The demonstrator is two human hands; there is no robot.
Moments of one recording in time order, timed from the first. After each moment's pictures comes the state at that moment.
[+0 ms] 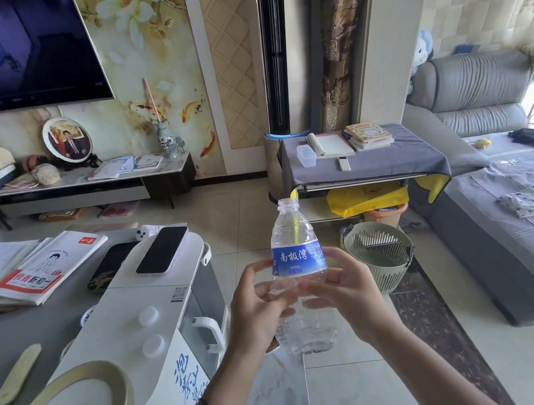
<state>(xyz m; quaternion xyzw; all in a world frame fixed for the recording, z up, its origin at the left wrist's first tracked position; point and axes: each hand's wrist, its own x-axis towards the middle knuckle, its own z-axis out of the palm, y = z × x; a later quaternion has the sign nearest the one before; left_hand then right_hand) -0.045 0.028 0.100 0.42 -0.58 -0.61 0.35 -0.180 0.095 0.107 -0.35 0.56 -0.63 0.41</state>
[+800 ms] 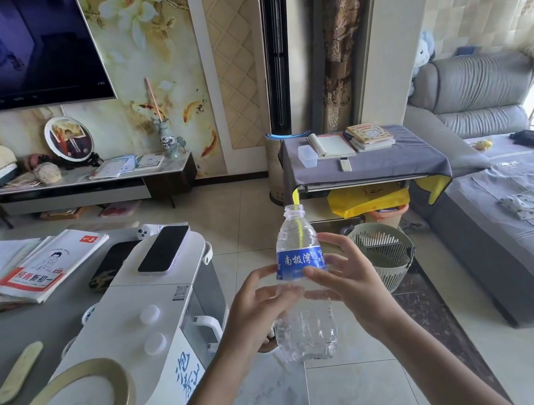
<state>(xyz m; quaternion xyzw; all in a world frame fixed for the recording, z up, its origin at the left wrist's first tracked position) -0.030 0.030 0.106 0.40 -0.61 -0.62 0.30 -0.187 0.096 0.114 -0.37 0.53 -0.63 0.43</state>
